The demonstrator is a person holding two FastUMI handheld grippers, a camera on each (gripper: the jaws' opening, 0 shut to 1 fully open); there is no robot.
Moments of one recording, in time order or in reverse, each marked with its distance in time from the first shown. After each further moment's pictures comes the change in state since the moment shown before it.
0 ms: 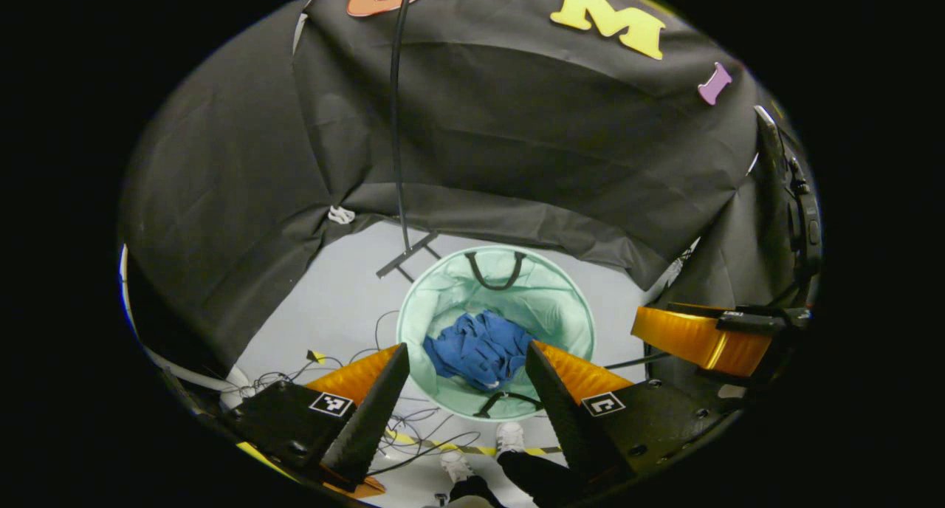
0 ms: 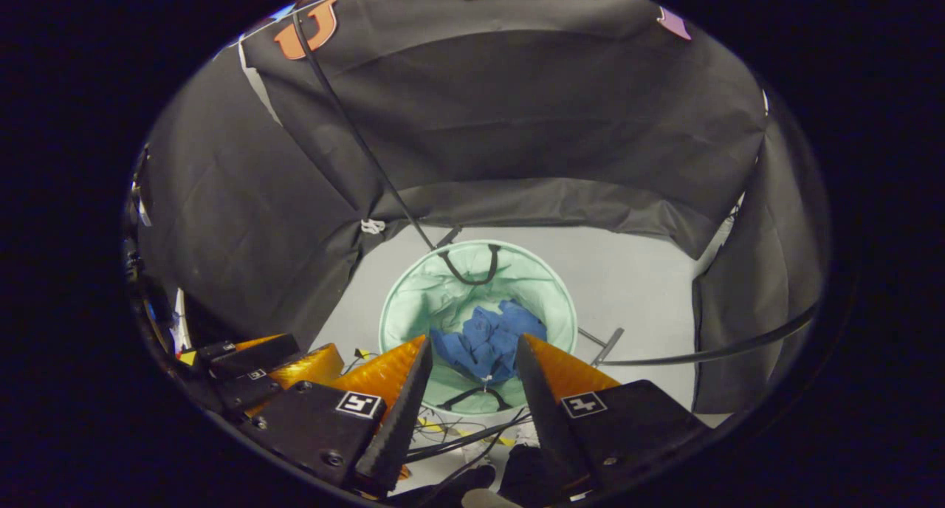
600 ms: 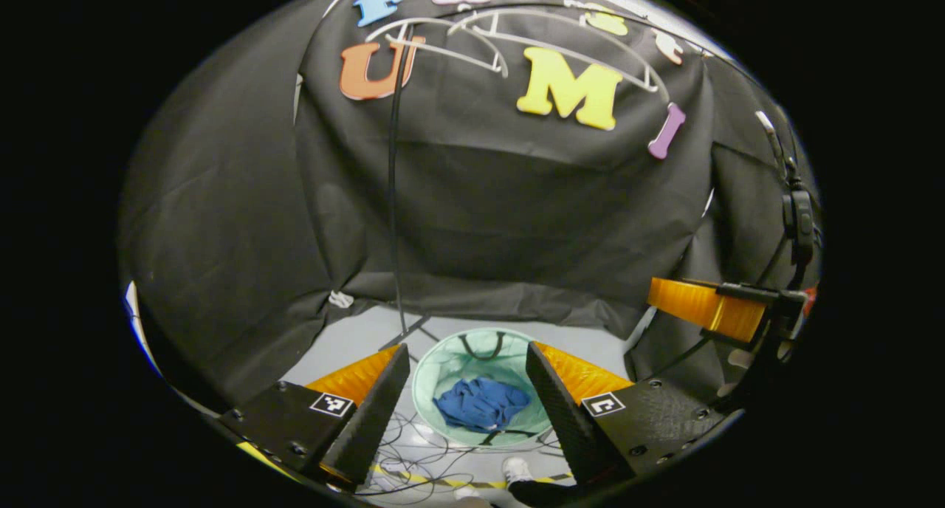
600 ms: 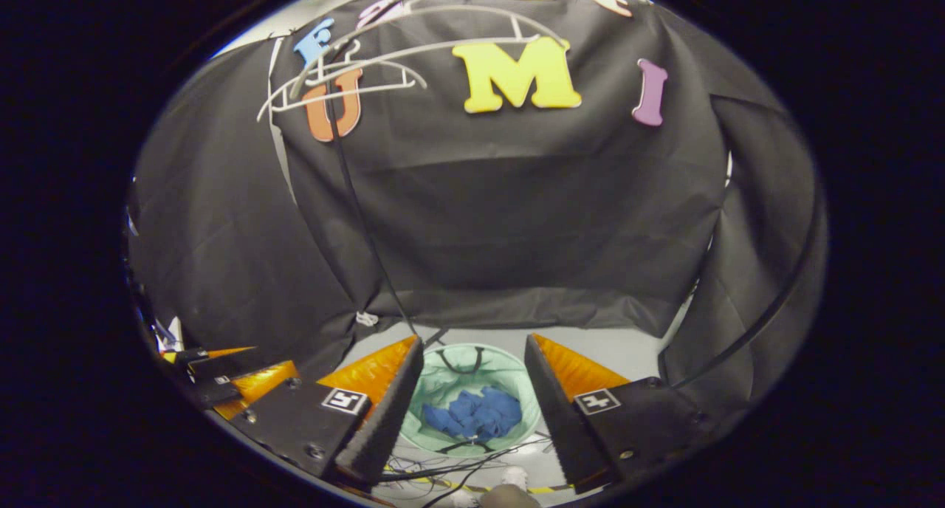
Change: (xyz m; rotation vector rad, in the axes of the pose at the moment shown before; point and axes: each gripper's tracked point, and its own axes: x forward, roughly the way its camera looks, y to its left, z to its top) left arm -0.140 -0.003 0.092 0.078 -0.353 -0.079; right arm -0.183 0.023 0.086 -0.018 -0.456 -0.057
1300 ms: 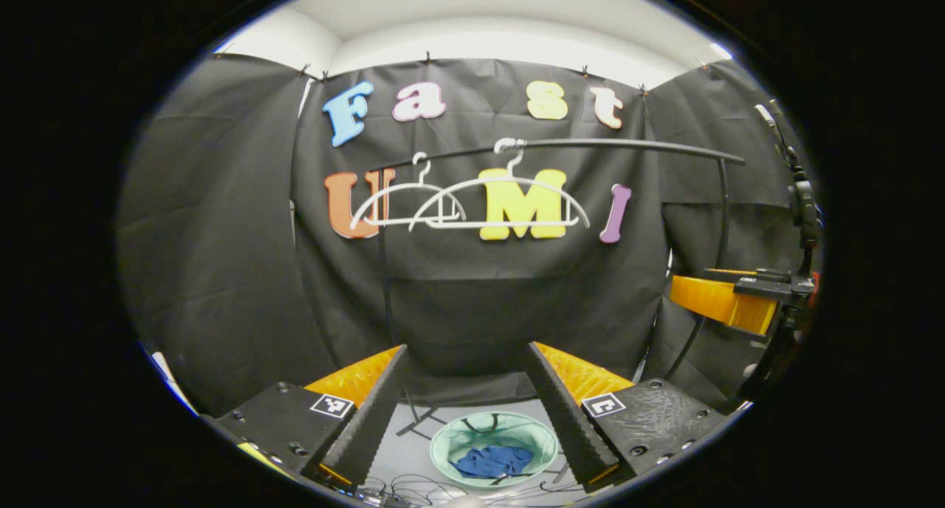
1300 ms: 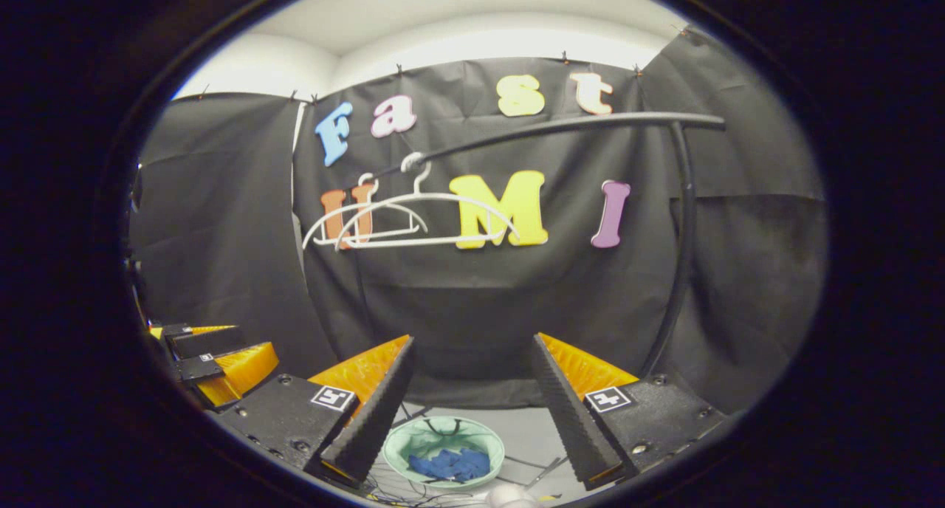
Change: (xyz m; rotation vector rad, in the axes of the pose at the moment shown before) left arm -0.155 -0.051 0.143 0.164 -0.404 -0.011; right arm -0.212 -0.022 0.153 -0.044 -0.401 -0.011
